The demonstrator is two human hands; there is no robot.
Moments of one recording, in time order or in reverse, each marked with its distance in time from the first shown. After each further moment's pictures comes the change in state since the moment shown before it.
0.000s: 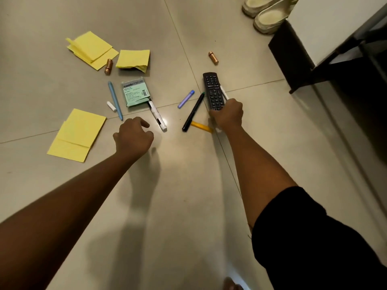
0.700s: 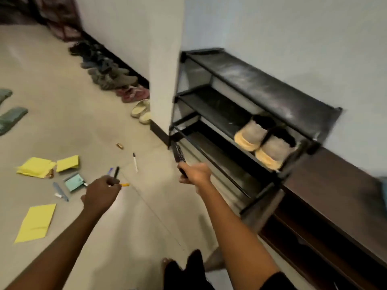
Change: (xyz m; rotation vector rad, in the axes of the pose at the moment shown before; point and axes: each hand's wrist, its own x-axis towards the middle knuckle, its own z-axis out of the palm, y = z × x) left_hand -0.273 0.173 -0.191 -0.148 -0.101 0.283; right_hand -0.304 0.027 -0.371 0.820 0.137 0.440
